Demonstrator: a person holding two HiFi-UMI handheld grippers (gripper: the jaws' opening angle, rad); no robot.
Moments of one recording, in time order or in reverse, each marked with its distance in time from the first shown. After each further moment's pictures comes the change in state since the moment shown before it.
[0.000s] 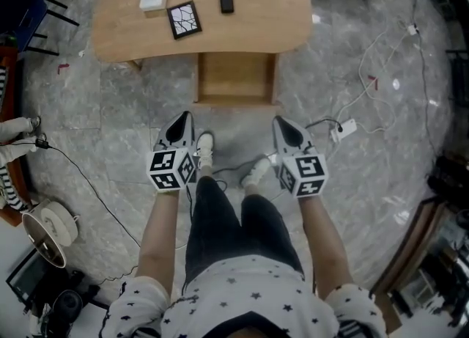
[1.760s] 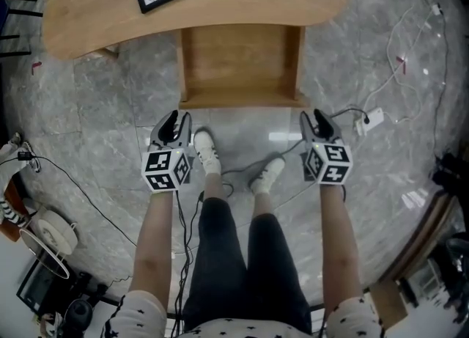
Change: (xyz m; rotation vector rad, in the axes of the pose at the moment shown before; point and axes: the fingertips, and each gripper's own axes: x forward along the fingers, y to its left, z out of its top) left arm 0.151 0.097 -0.194 0.054 0.169 -0.001; right arm 0.145 -0.146 -0.229 0.117 0.201 -0.190
